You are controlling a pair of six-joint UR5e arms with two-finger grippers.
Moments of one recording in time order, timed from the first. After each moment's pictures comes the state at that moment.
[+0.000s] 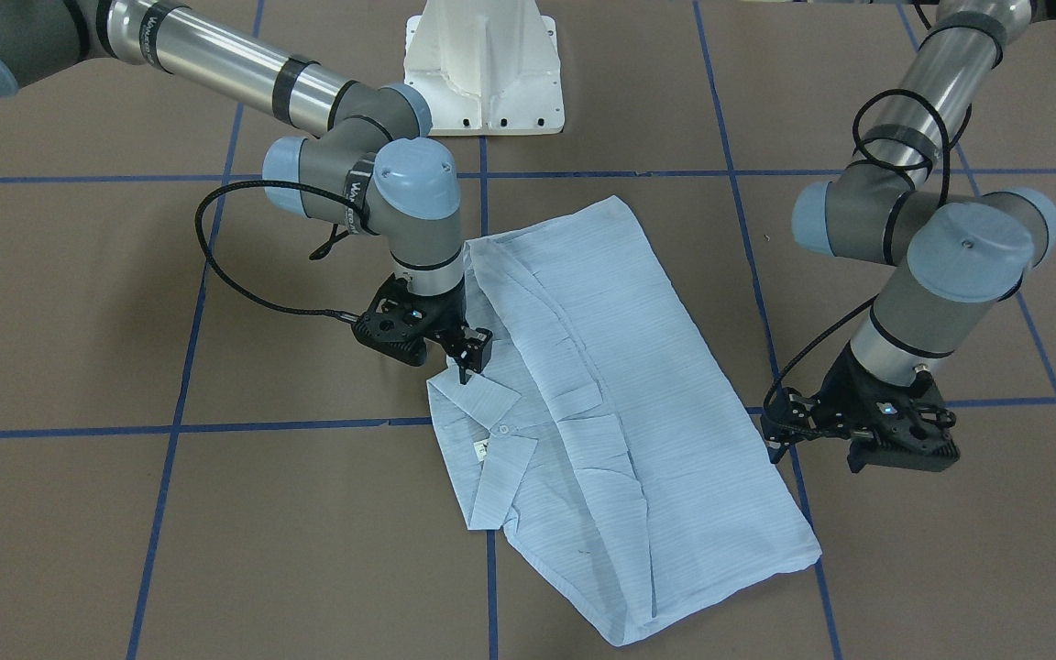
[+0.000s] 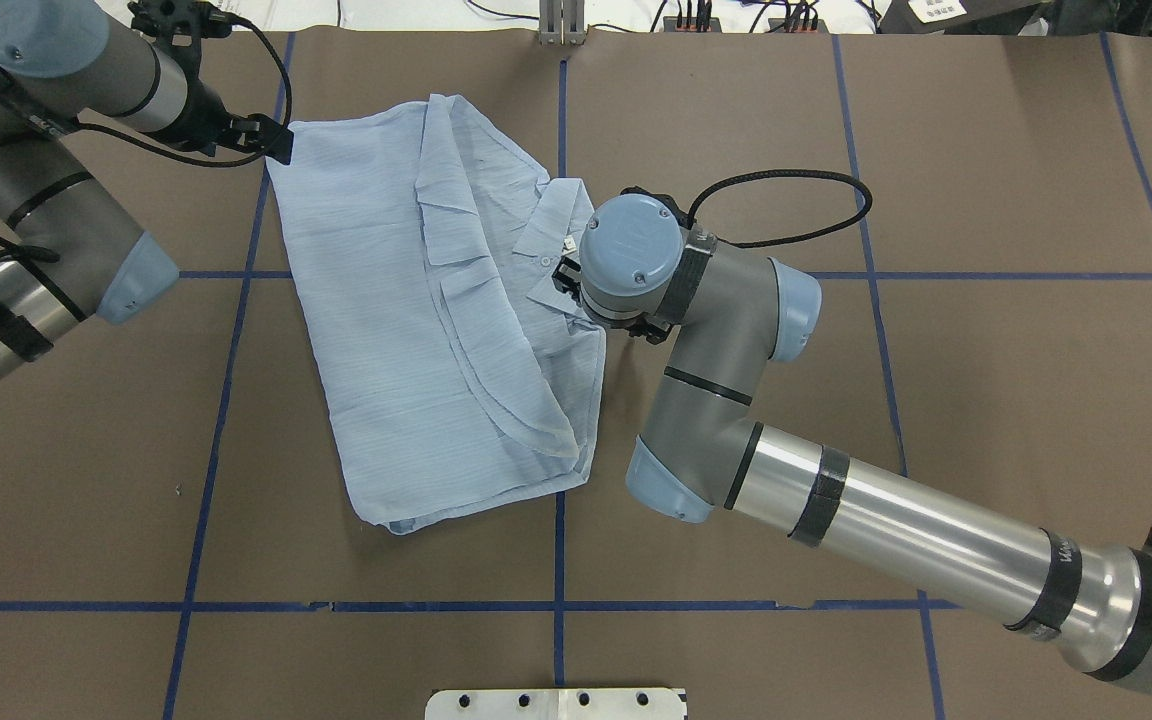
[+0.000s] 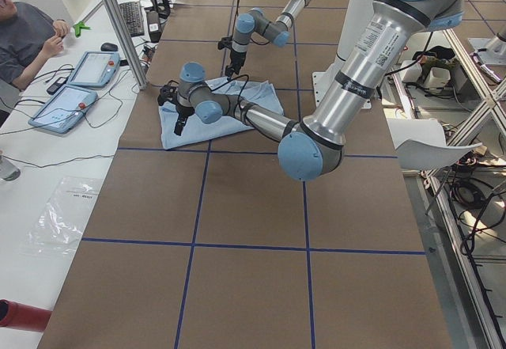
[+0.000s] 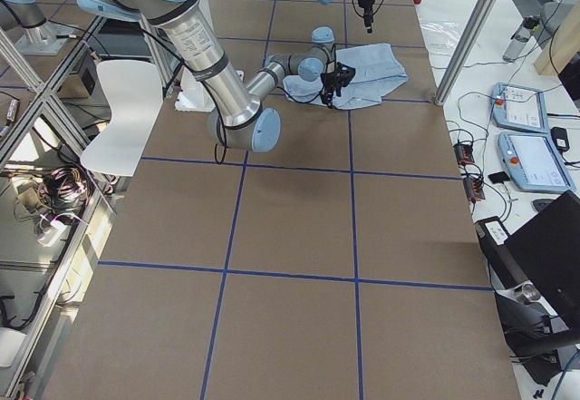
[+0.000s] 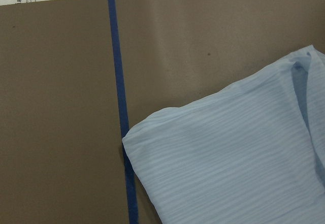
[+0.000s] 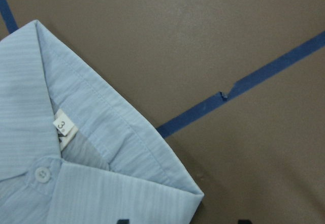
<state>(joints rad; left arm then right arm) -0.97 -2.12 -1.34 -2.11 -1.99 -0.80 0.54 -0.77 1.34 -1.35 1.70 1.73</state>
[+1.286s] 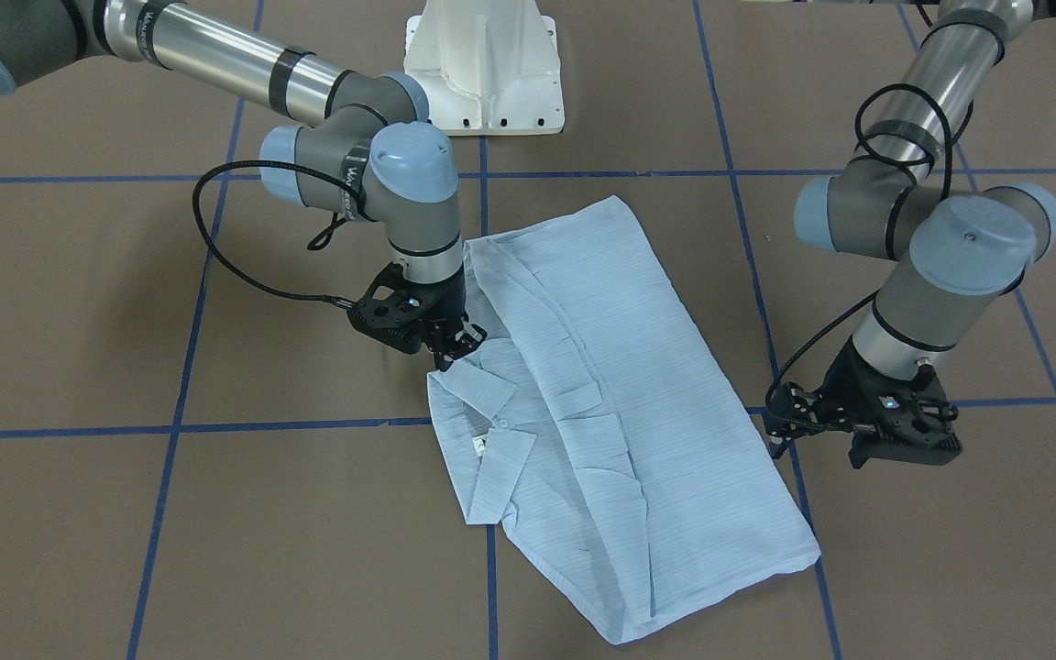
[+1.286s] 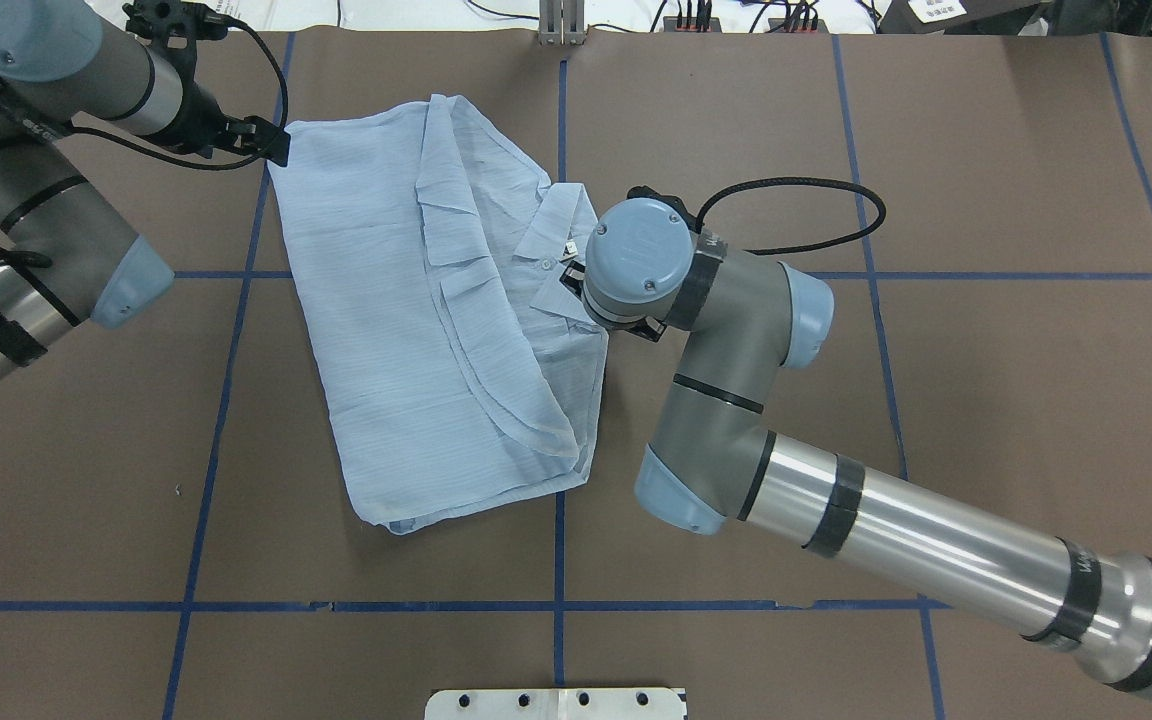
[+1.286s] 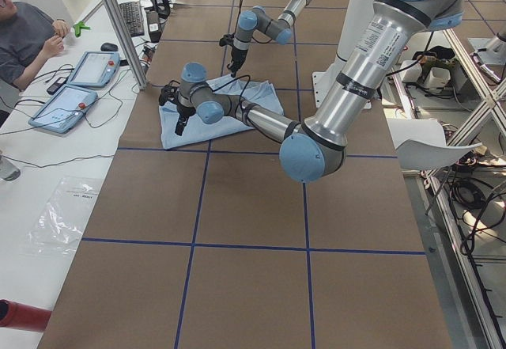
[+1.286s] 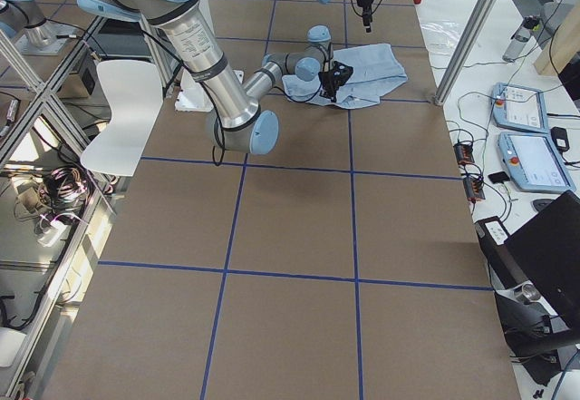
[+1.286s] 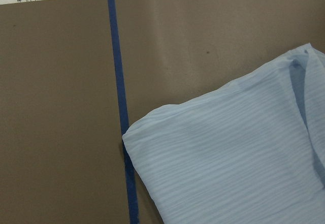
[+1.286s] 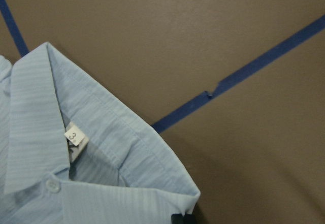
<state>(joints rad) -0.97 -2.11 -1.37 -2.11 -1.99 -0.80 0.53 -0.84 1.47 -1.38 1.68 1.78</state>
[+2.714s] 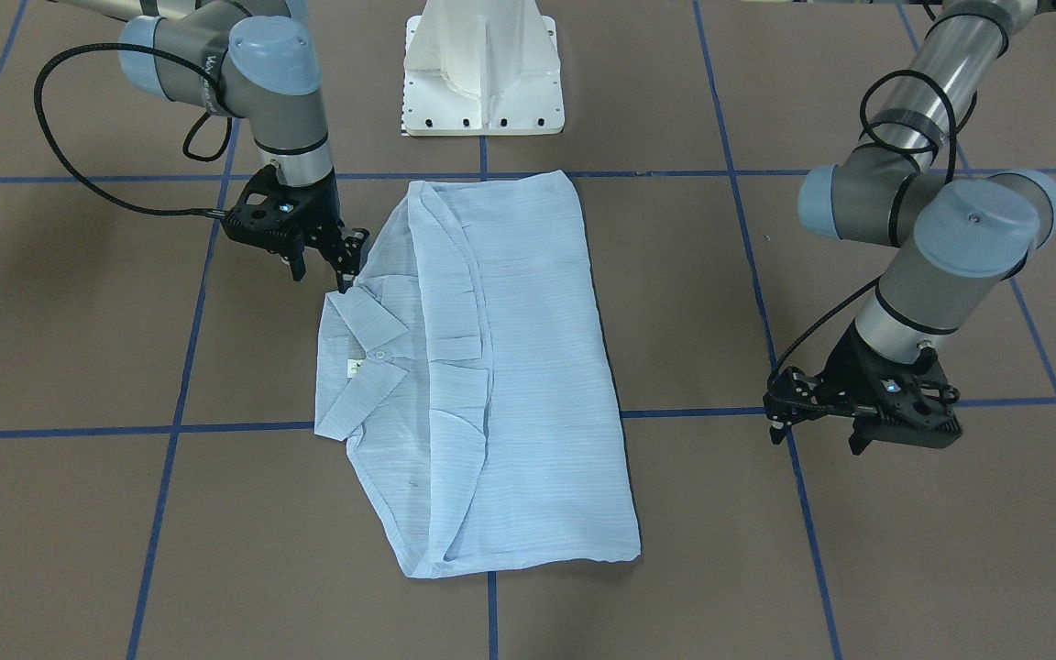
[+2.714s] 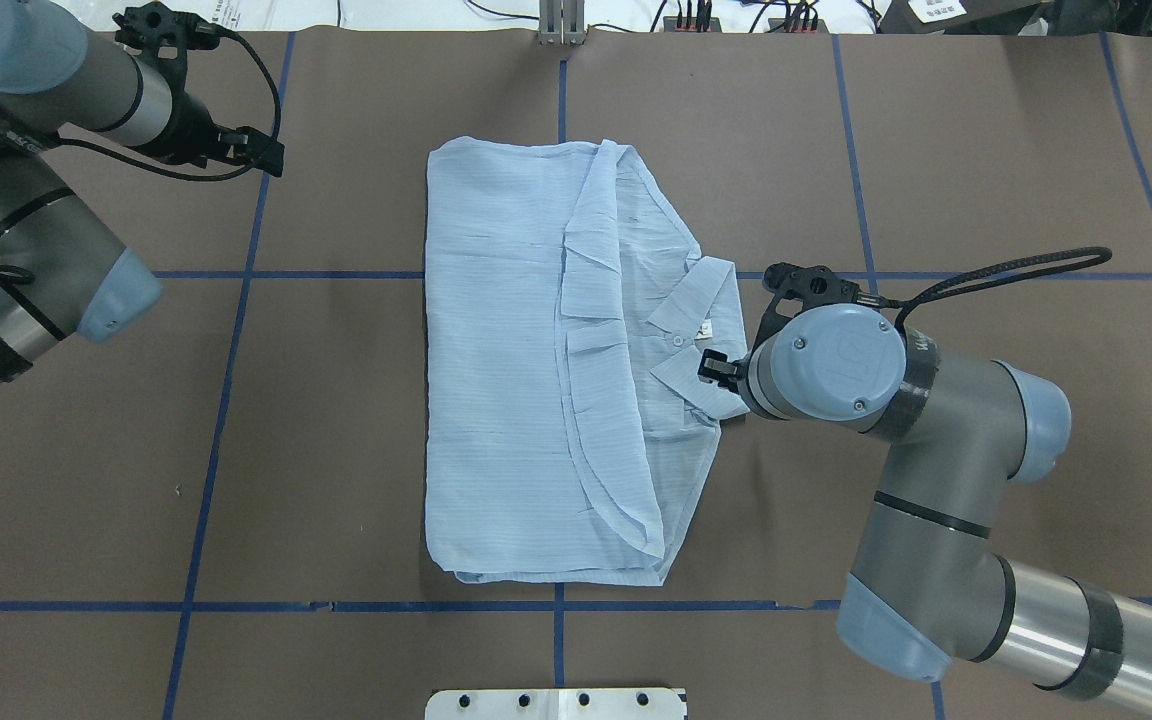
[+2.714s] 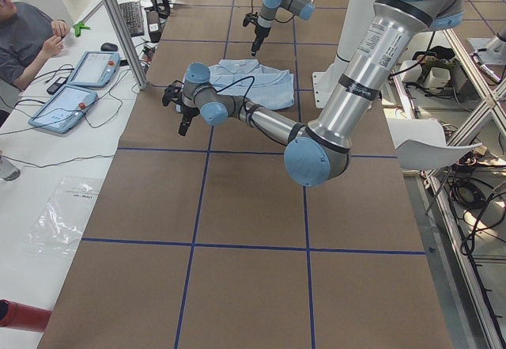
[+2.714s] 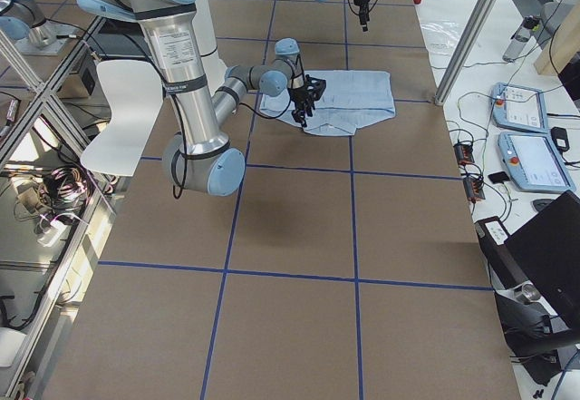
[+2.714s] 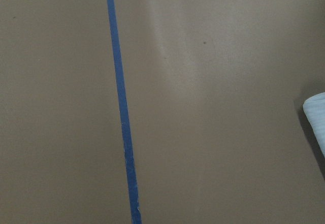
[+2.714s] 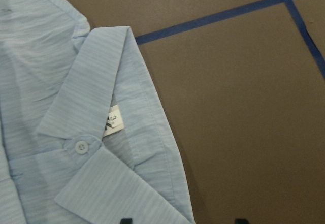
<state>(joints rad) -0.97 -2.07 -1.41 -2.10 -1.99 -0.79 0.48 -1.16 1.89 -1.57 1.63 1.50</state>
